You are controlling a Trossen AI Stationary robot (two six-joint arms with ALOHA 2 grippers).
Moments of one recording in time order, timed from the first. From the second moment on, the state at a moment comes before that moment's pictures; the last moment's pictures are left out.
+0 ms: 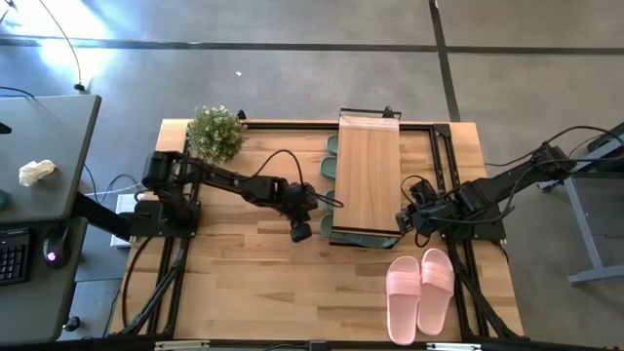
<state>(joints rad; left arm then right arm) 0.13 1.82 1.08 -0.29 0.06 -0.27 0.42 0.95 0.80 -1.07 0.45 1.41</state>
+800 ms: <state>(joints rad) 0.64 1.85 1.12 -0.19 0.20 0.07 0.42 0.95 0.80 -1.07 0.46 1.41</state>
